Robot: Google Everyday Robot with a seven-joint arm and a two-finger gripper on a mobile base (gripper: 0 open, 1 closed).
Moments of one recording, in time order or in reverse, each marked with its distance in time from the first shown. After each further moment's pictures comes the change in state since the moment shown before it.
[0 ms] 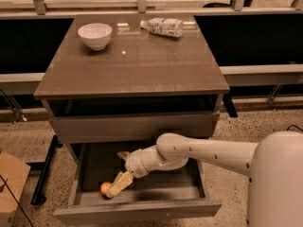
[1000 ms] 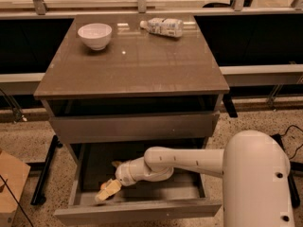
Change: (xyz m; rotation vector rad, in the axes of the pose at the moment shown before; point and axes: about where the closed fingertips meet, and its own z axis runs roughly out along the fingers) arm 0.039 -0.024 0.078 0.038 -0.017 0.109
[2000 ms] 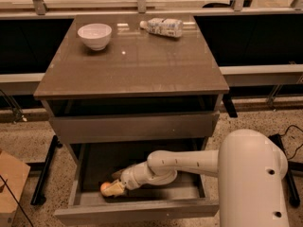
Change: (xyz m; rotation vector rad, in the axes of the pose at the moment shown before) arm 0.041 -0.015 0.003 0.043 0.062 0.097
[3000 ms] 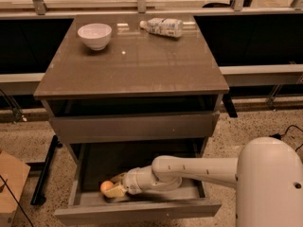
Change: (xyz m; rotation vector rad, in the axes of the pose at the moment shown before) arm -0.001 0.024 -0.019 0.006 -0.057 -0.008
